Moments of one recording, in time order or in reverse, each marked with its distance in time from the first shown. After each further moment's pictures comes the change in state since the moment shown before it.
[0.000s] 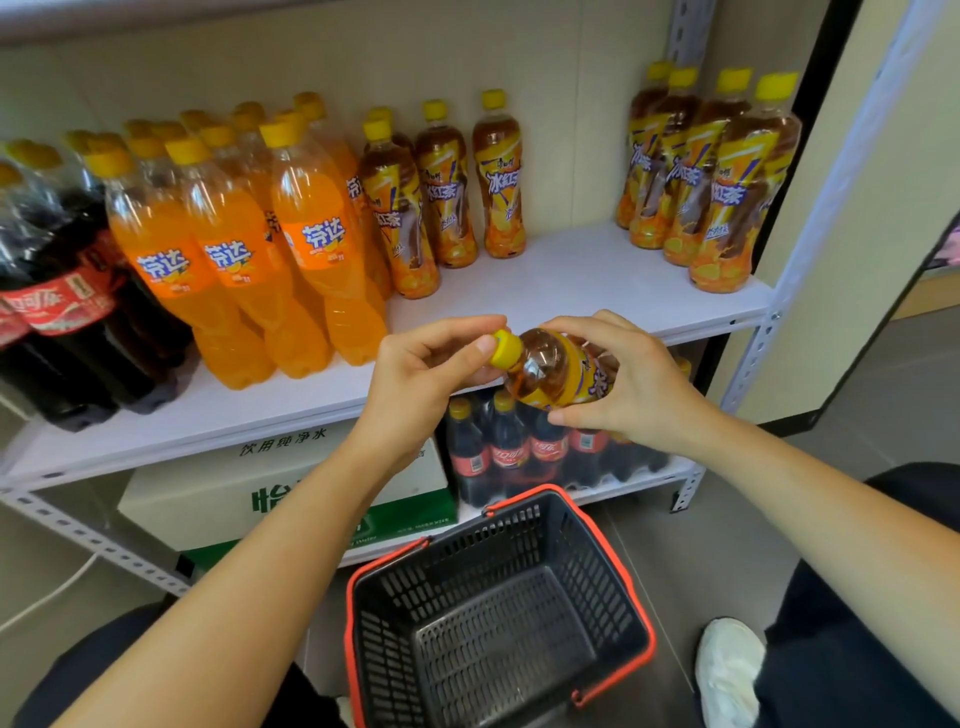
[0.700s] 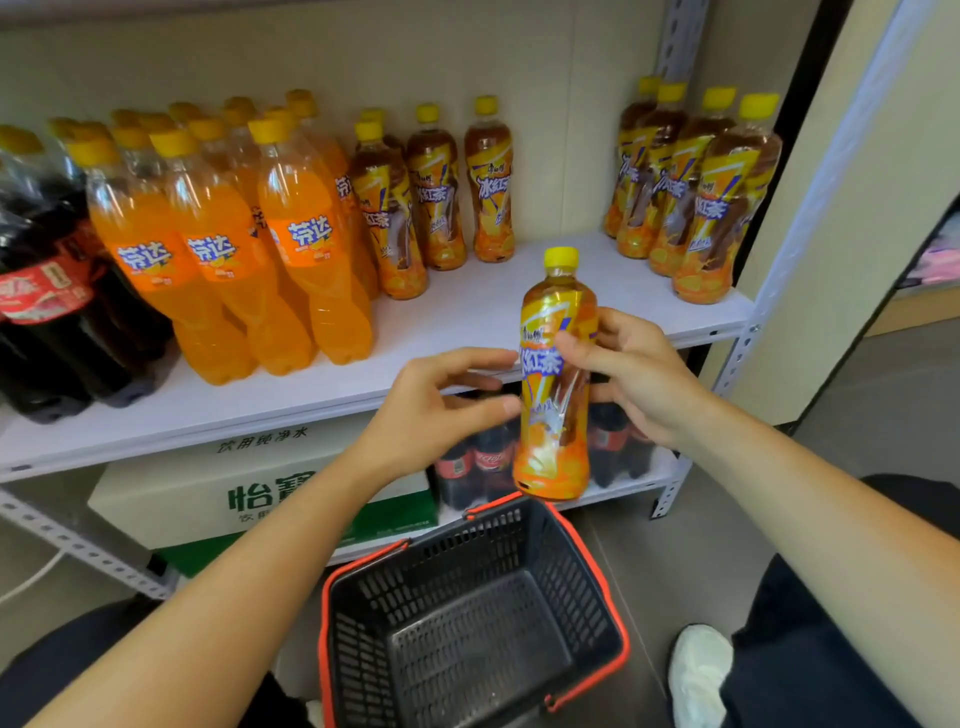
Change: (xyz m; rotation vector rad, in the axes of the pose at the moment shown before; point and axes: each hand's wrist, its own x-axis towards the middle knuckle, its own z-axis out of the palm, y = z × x) left_hand -0.006 -0.015 0.007 0.307 -0.180 -0.064; right_hand 0.008 -0.010 -0.012 0.704 0.066 0.427
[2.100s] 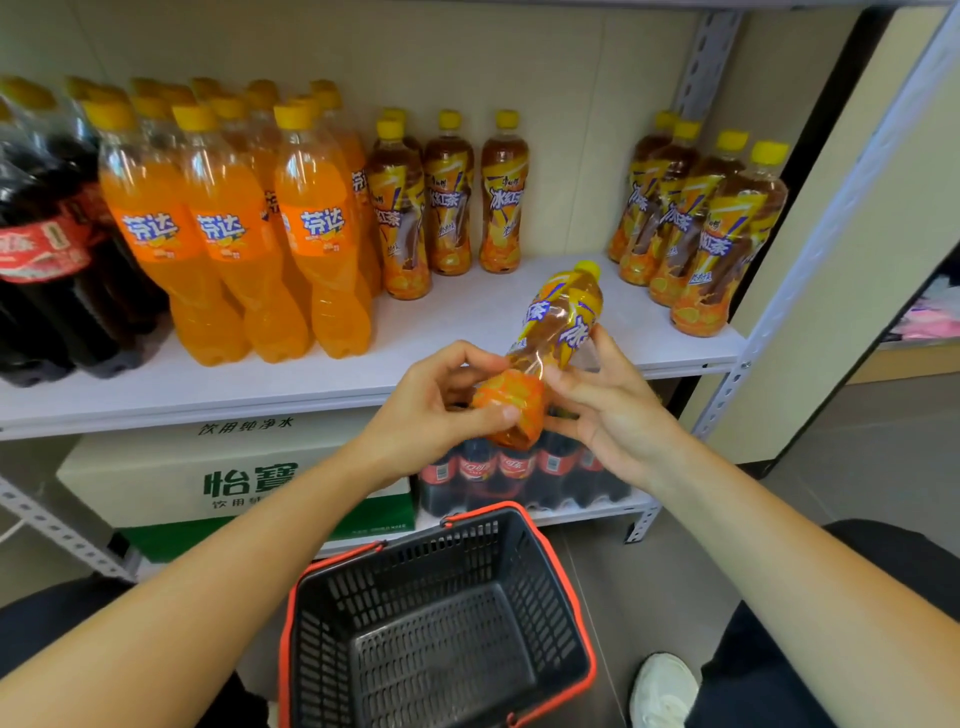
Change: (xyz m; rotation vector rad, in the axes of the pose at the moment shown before) left_hand -0.002 0.009 0.011 -0.243 0.024 -0.069; right_hand -0.005 0.007 0.015 0.254 -0.096 0.070
